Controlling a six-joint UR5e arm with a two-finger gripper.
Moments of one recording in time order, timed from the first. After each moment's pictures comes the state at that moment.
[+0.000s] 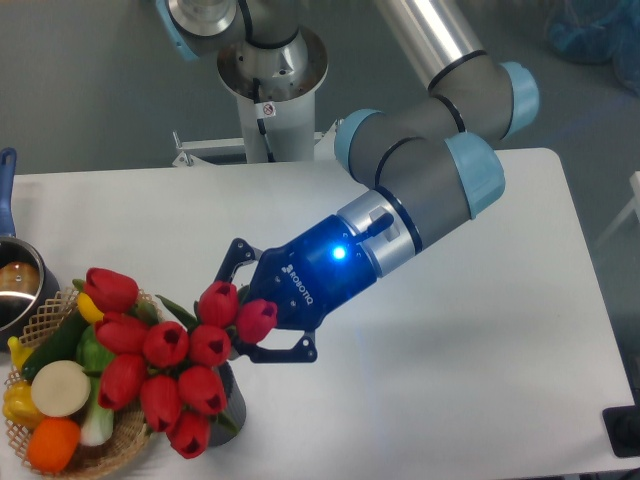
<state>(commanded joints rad) 2.48 -2.10 -1.31 -0.83 0.15 0.80</state>
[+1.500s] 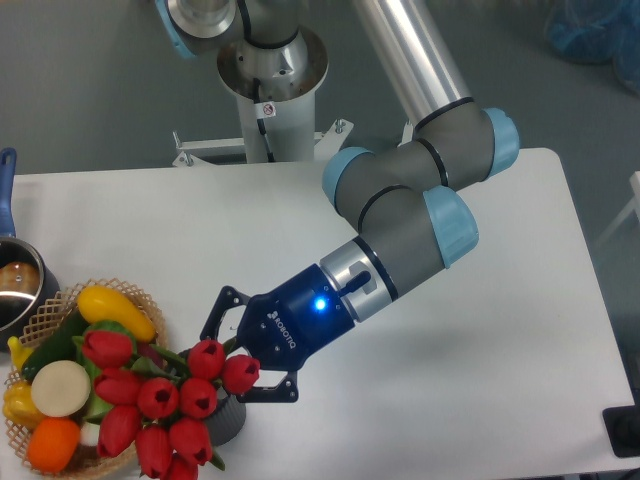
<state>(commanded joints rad) 2.46 -2.14 -1.38 -0.83 0.20 0.83</state>
